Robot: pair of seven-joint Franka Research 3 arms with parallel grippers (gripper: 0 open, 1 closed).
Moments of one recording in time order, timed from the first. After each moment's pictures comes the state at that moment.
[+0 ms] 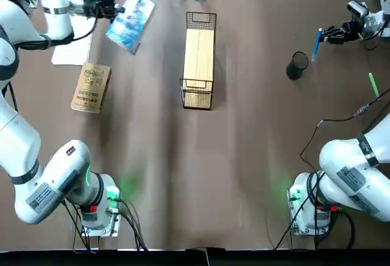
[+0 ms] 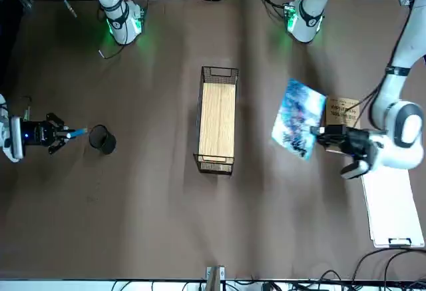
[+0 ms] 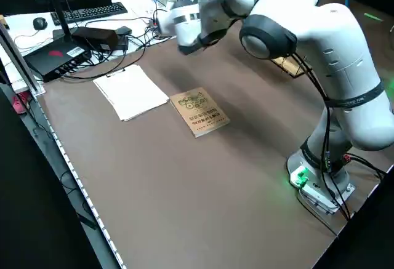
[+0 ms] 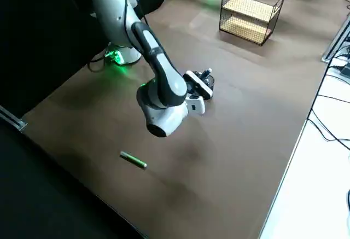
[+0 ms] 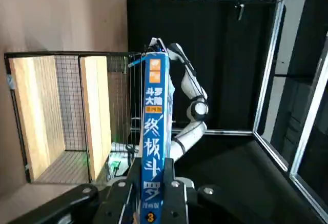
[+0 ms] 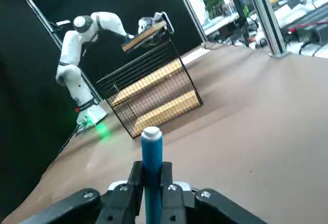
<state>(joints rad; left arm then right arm) 0.77 0.74 -0.76 -1.68 -0.97 1.58 0.59 -0.71 0.75 0.16 -1.57 0.90 1.33 -1.93</state>
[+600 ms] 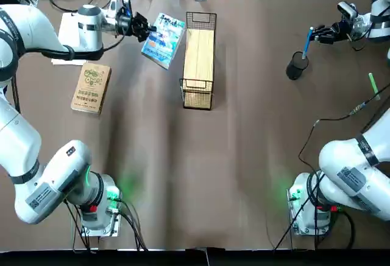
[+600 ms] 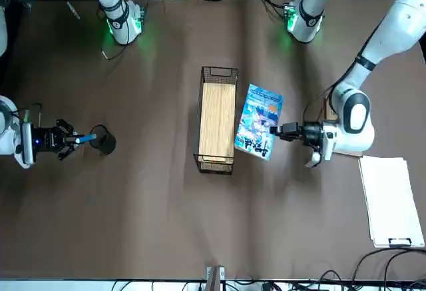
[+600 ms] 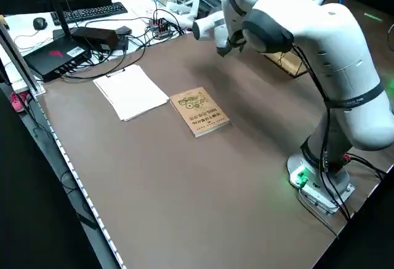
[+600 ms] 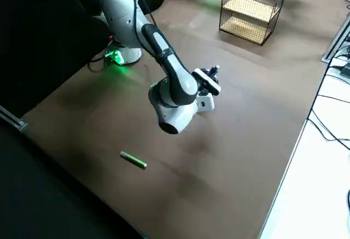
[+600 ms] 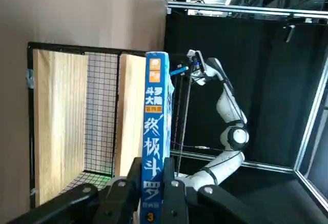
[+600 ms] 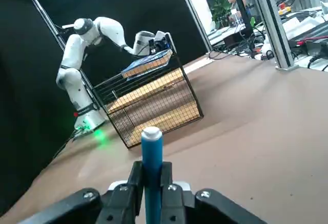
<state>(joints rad) 0.78 0.75 -0.96 -1.97 -1.01 2.05 0.63 -0.66 0.77 0.18 -1.58 0.96 1.36 -1.97</state>
